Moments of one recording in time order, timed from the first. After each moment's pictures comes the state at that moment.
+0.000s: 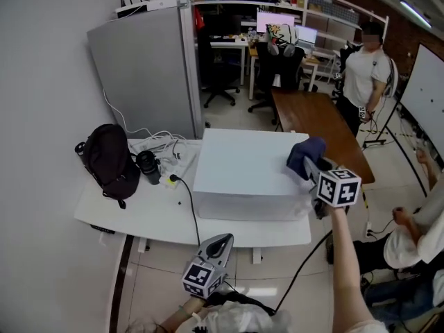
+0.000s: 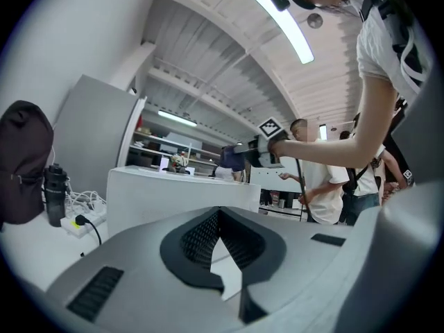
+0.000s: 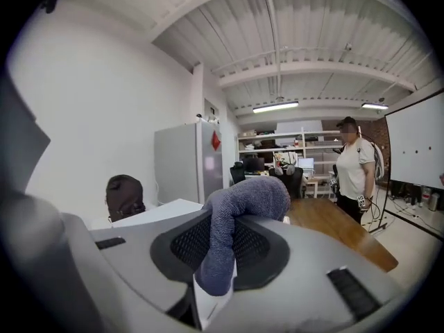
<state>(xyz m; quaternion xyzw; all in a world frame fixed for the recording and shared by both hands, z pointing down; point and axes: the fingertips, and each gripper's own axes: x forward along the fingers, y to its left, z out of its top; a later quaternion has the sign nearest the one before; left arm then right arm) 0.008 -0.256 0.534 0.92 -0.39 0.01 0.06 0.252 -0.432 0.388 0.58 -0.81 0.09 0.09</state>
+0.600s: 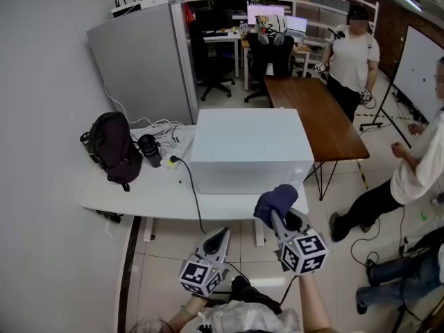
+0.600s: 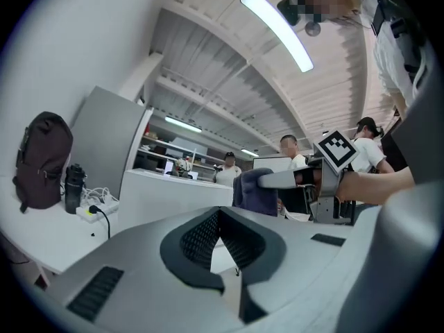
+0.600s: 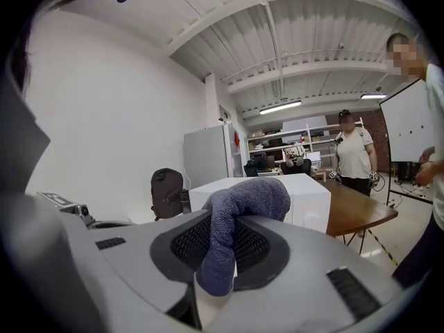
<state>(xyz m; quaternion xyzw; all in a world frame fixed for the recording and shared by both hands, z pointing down) -0.001 -0.156 0.520 0.91 -0.41 -0.02 0.07 0.145 -0.191 0.475 0.56 -0.82 0.11 0.06</state>
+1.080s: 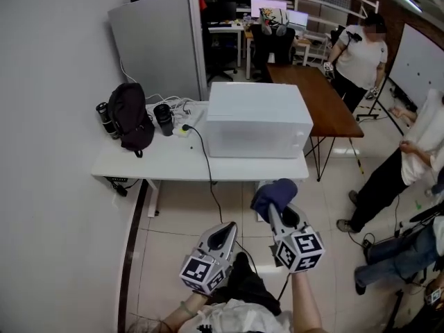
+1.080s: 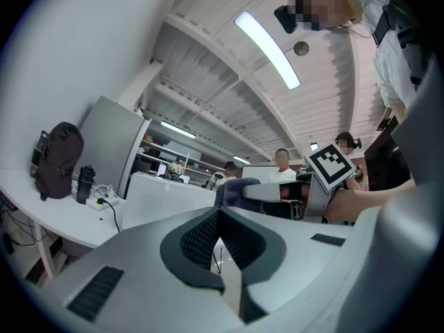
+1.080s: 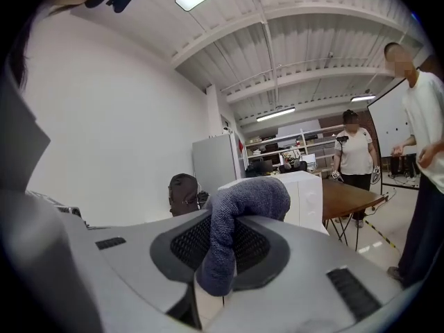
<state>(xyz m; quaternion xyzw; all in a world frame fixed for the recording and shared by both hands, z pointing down) -0.044 0.008 0.505 0.92 -0.38 -0.05 0.08 0.079 -0.036 0.473 0.58 -0.81 0.11 0.02</state>
